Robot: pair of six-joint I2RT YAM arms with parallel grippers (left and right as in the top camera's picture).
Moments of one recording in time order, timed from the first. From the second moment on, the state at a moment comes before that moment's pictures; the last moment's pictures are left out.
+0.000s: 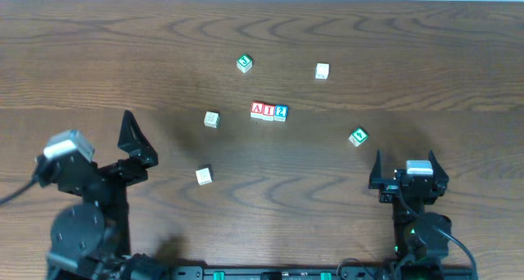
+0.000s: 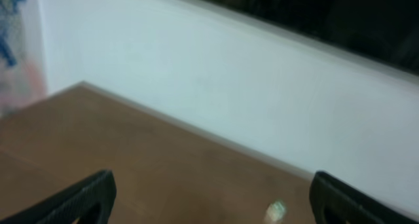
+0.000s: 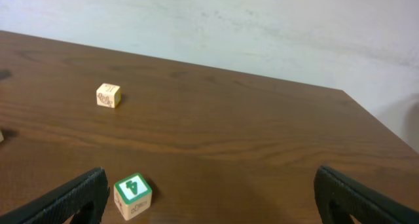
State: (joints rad) left arm -0.35 0.41 0.73 -0.33 -0.53 -0.36; right arm 0.04 0.07 0.01 -0.05 0.13 -0.17
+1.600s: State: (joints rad) left arm -0.04 0.01 0.02 -0.10 -0.09 -0.20; right arm 0.04 0.07 0.01 -0.05 0.13 -0.18
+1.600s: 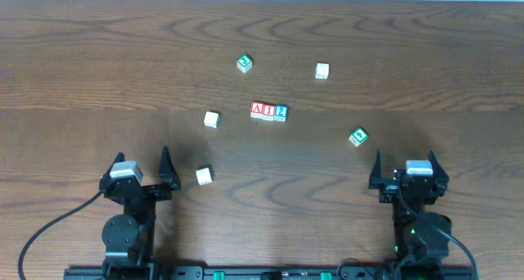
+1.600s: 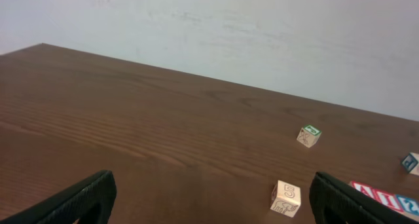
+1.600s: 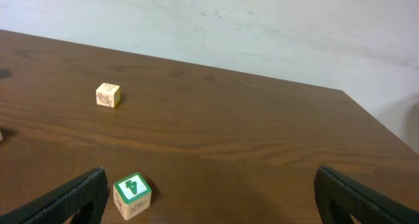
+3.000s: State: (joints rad) left arm -0.04 0.01 0.02 -0.10 -0.09 -0.14; right arm 0.04 0.07 0.01 -0.05 0.13 -0.18
